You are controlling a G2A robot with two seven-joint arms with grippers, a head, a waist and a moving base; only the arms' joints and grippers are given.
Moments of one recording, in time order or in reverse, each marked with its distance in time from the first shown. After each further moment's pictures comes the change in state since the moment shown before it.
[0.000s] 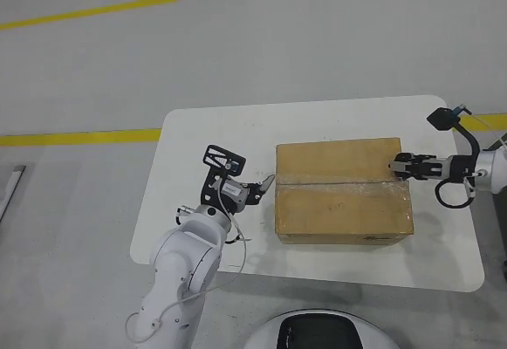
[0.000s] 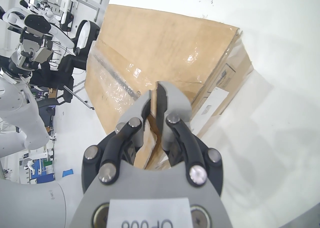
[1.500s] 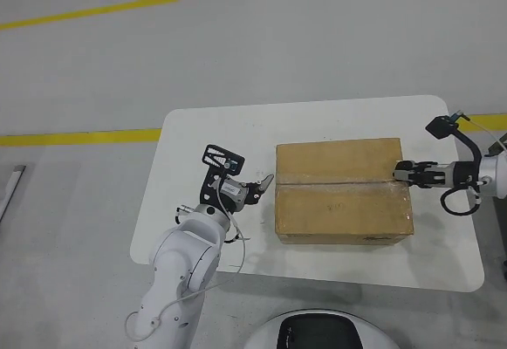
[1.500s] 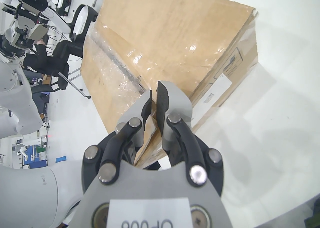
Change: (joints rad) left arm -0.003 0.002 -0.004 0.007 -0.004 -0.003 0.000; right arm -0.020 0.037 -0.011 -0.015 0.021 -0.069 0.036
